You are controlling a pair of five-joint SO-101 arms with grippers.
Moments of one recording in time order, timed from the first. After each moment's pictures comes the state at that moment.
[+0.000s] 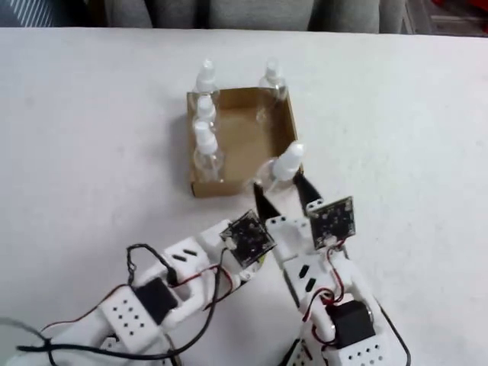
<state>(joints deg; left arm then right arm) 43.6 -64.5 83.7 24.0 -6.5 -22.6 -102.8 85.8 36.8 1.1</state>
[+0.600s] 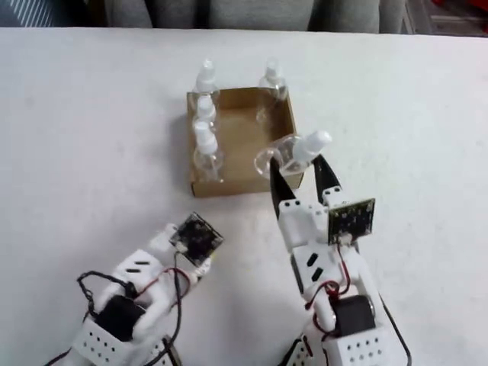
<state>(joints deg) 24.7 -103.8 97.0 53.3 -11.6 -17.9 -95.0 85.8 21.8 1.1</state>
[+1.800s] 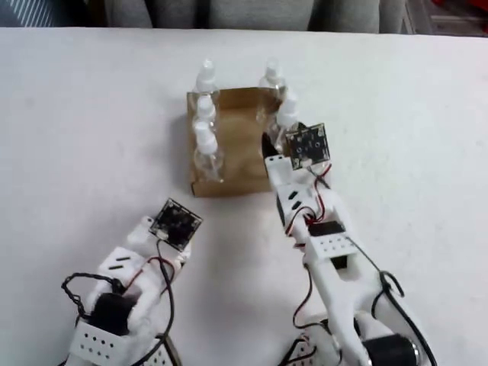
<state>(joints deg) 12.9 -104.0 97.1 53.8 -14.4 -14.8 -24.8 67.3 -16.3 9.9</state>
